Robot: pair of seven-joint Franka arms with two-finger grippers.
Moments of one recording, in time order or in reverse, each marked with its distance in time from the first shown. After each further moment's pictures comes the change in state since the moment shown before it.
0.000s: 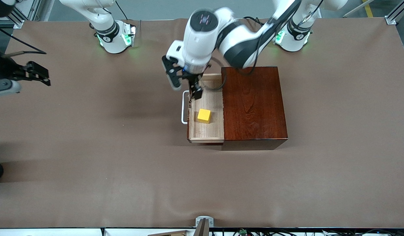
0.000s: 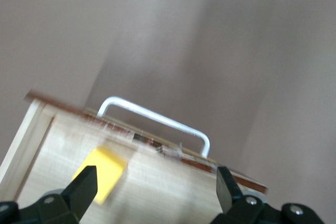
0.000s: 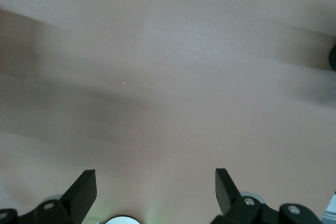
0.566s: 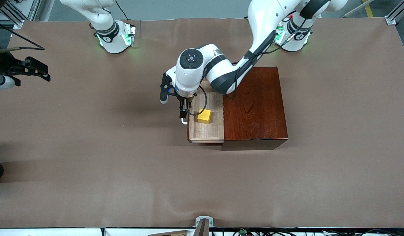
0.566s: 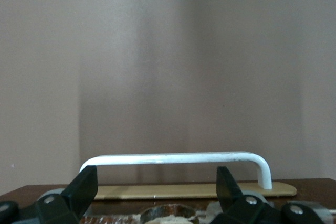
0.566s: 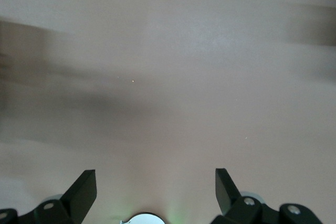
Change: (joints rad) left arm -0.120 0.174 0.125 0.058 0.025 0.118 0.362; right arm -0.004 -0.030 -0.007 -0.049 0.049 0.011 0.093
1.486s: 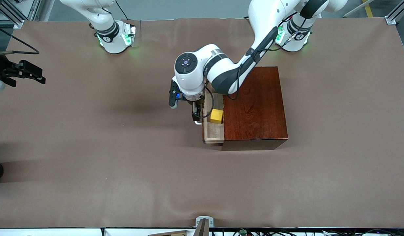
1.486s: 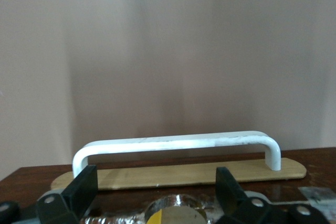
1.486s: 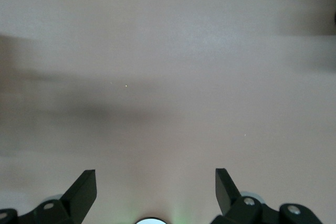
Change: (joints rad) left arm -0.014 -0.001 0.058 0.059 0.135 -0.334 -0.015; right arm -0.019 -0.011 -0.022 -0.014 0.006 0.017 0.029
